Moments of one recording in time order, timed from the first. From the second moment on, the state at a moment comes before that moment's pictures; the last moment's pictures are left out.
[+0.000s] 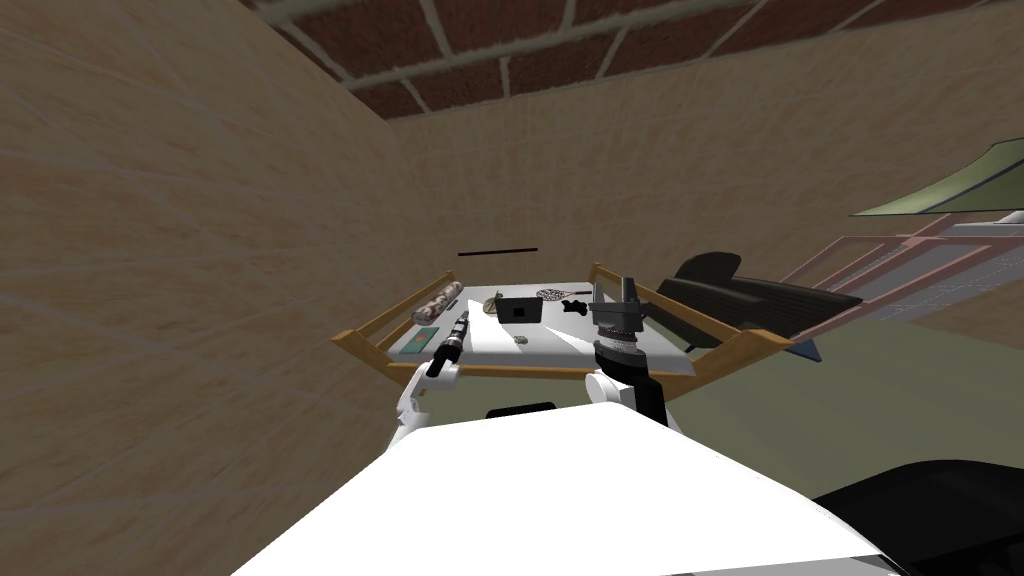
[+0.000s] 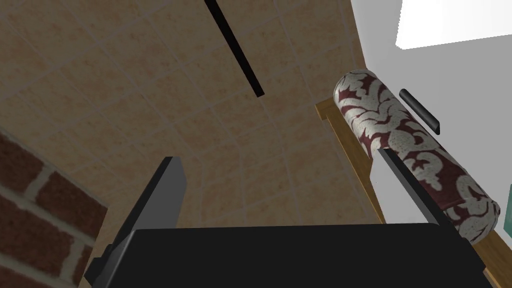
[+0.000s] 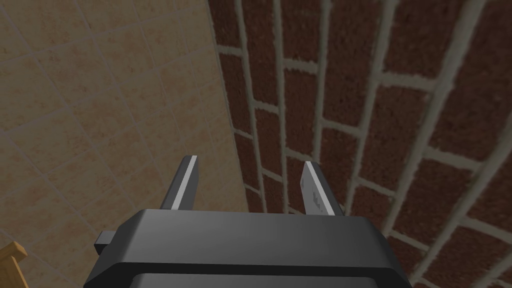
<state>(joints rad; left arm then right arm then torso) 0.11 0.21 -0.07 -1.83 -0.13 0.22 -0.05 0.52 0.05 0.03 -2.32 -0.10 -0.61 -0.12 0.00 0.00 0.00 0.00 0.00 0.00</state>
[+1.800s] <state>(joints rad) -0.21 0.19 -0.06 -1.42 -0.08 0.70 -0.02 0.52 0.05 0.03 -2.32 -0.10 -0.61 -0.12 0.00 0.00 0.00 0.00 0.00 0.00</state>
